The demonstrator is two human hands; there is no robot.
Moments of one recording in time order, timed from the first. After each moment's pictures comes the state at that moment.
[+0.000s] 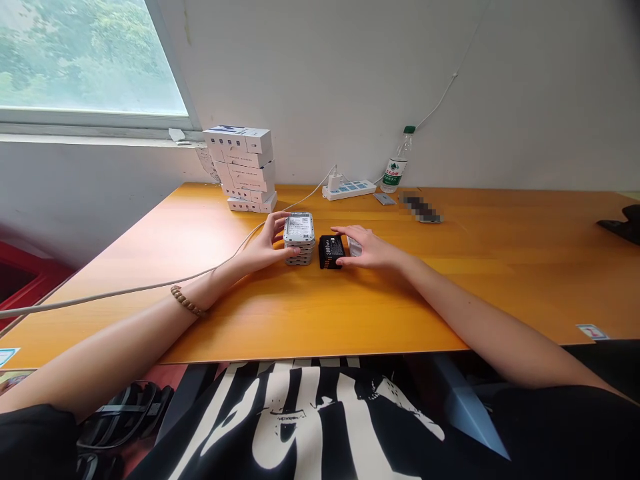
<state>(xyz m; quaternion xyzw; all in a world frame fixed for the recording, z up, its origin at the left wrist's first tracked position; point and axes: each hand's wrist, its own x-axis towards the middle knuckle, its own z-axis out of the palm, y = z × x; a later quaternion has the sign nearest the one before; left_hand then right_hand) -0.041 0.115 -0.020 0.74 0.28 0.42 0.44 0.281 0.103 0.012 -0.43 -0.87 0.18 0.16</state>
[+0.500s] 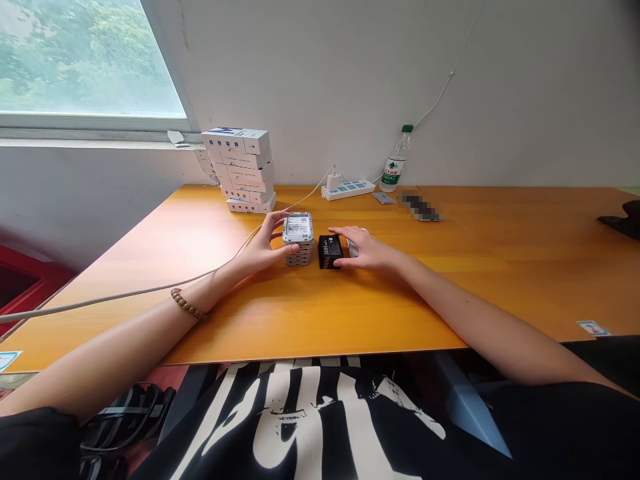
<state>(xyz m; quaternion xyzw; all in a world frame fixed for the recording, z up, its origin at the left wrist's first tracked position) -0.045 0.119 -0.028 0.77 0.28 0.45 0.36 0.279 0.103 0.006 -0.42 -0.87 0.17 0.18</state>
